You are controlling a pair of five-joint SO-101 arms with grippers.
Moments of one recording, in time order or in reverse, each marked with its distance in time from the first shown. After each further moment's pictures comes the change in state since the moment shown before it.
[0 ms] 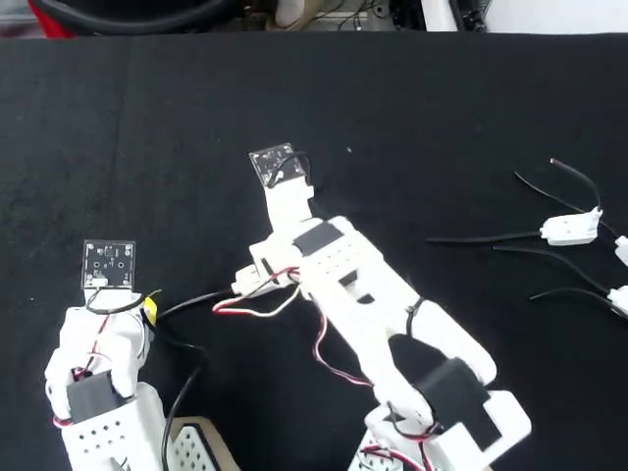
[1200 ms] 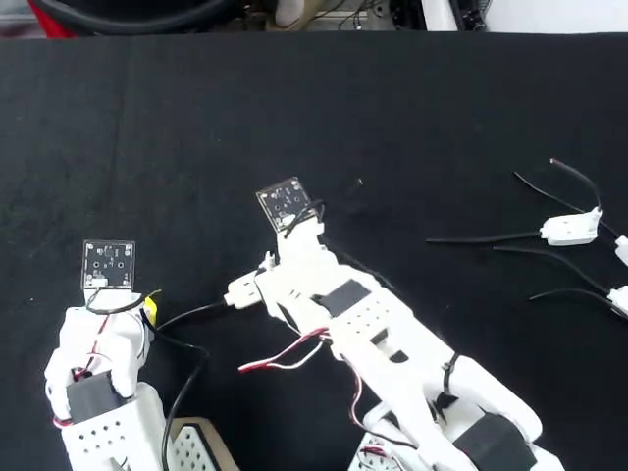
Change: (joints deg) left arm 0.0 0.0 0.0 0.0 0.0; right arm -2.2 -22.5 25.8 -19.4 3.9
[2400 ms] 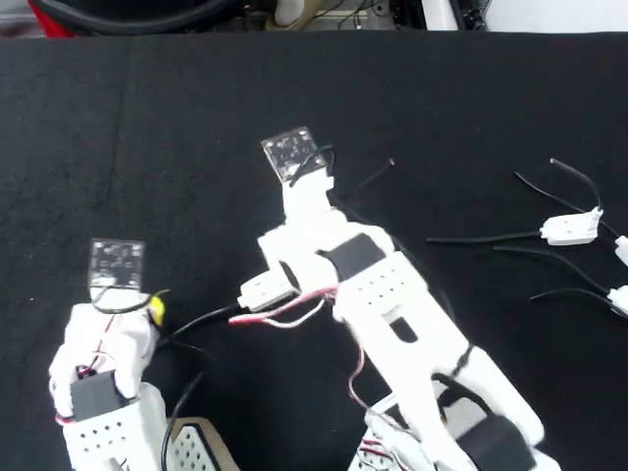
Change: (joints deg) left arm 3.3 0.0 0.0 0.0 0.0; right arm 3.5 -2.9 -22.1 23.8 0.8
